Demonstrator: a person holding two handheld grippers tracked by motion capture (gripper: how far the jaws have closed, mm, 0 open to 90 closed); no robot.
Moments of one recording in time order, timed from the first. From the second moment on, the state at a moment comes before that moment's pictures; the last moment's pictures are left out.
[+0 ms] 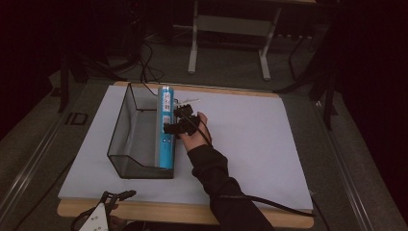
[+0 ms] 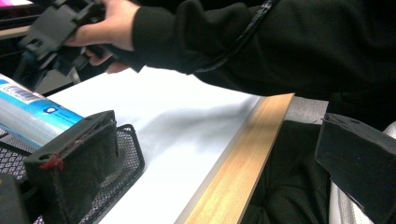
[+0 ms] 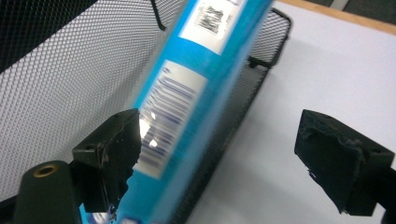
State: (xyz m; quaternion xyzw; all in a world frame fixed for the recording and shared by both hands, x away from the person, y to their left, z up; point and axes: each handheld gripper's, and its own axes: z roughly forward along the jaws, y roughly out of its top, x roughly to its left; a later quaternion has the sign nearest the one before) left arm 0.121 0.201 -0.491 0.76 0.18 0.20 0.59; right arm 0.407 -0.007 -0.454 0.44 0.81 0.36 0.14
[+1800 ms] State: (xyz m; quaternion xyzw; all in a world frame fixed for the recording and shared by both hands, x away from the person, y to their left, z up) left arm 0.122 0.199 -0.492 0.77 0.18 0.20 0.58; right arm 0.333 -0.163 -0.489 0.41 0.82 0.37 0.18
